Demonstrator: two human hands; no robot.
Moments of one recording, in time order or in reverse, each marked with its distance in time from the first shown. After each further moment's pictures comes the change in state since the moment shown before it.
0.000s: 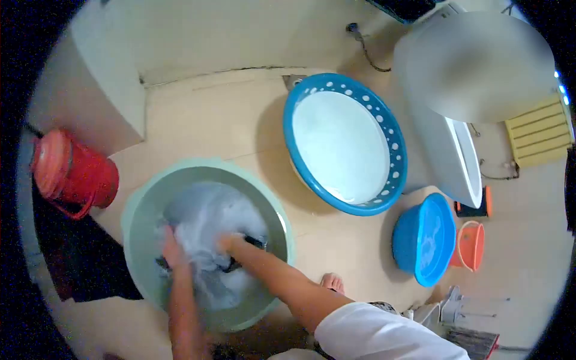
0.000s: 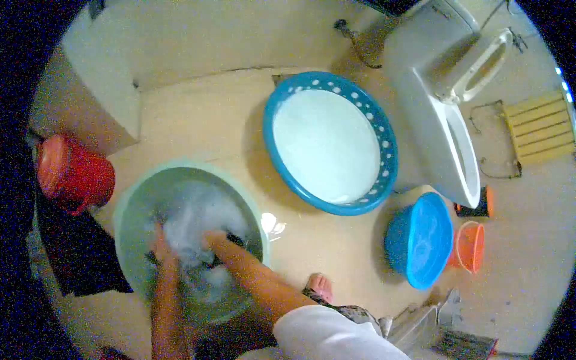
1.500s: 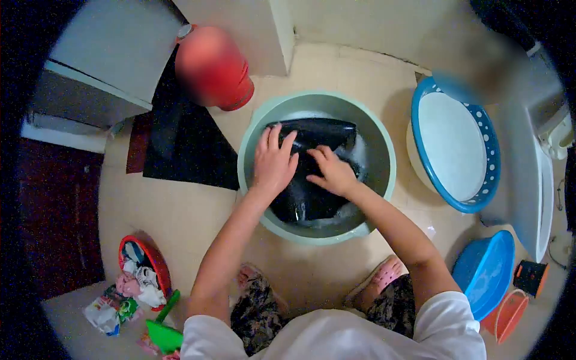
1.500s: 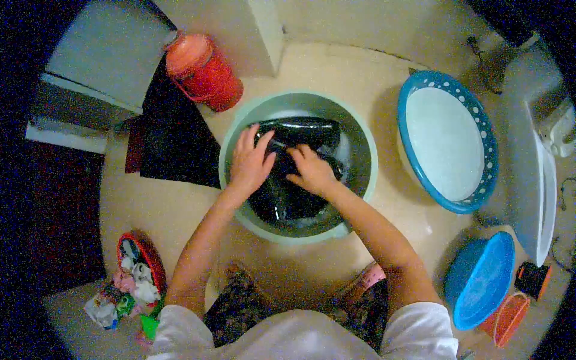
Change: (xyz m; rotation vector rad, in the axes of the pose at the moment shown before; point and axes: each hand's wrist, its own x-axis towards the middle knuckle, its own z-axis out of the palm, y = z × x) left_hand -0.094 0.157 -0.222 0.095 0.122 0.492; right_hand -0.169 -0.070 -0.124 0.064 0.512 -0.558
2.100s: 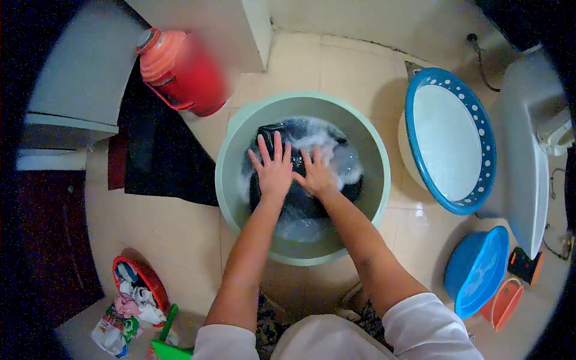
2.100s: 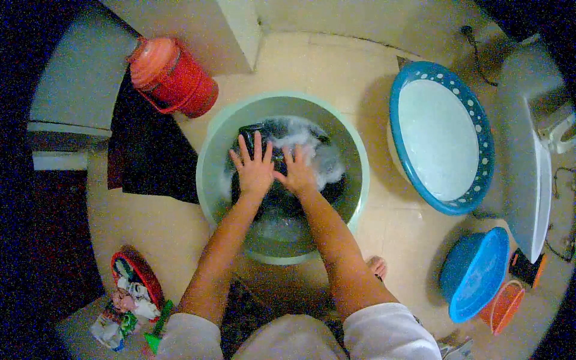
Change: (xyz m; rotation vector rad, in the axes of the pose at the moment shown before) left_hand 0.016 -0.017 0.108 0.505 -0.102 -0.016; right_hand 0.030 0.055 0.073 -0.306 0.042 0.411
